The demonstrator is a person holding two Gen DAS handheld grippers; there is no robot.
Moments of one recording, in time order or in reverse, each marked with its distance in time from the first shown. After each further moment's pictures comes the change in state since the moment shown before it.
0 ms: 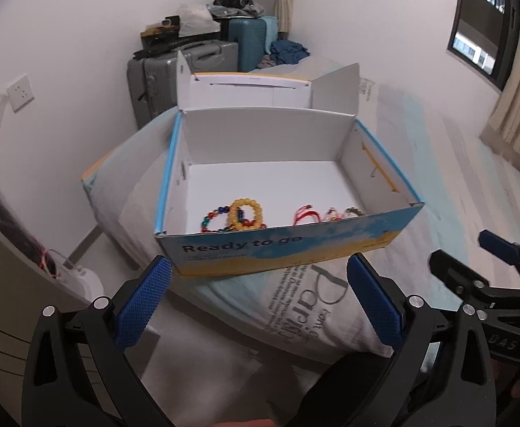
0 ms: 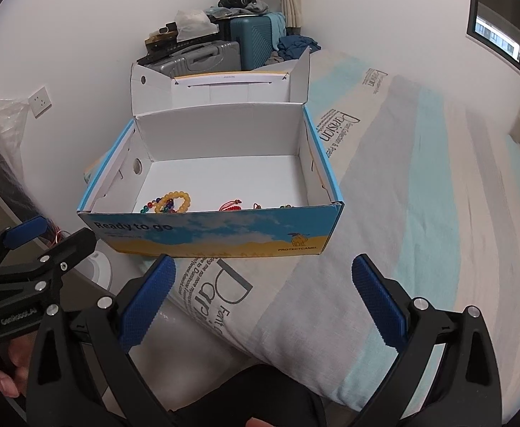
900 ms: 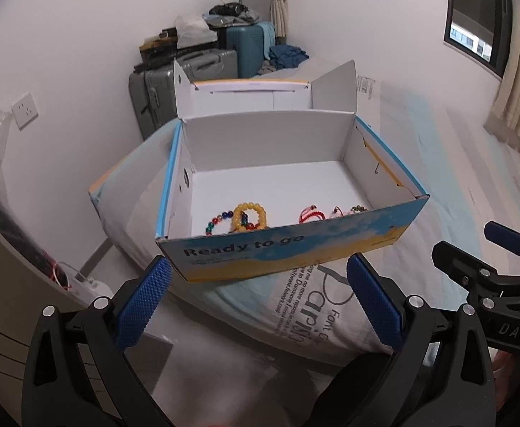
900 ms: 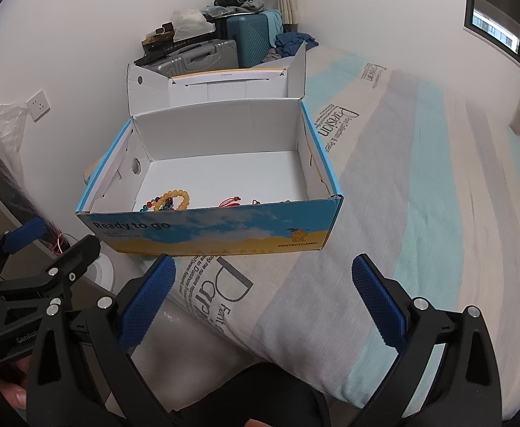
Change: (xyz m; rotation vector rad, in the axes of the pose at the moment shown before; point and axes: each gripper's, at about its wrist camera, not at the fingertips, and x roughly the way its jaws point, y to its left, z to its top) left arm 0.000 -0.011 -0.007 0.049 -0.026 0.030; right arm 0.001 -0.003 -0.001 0.030 0.008 0.007
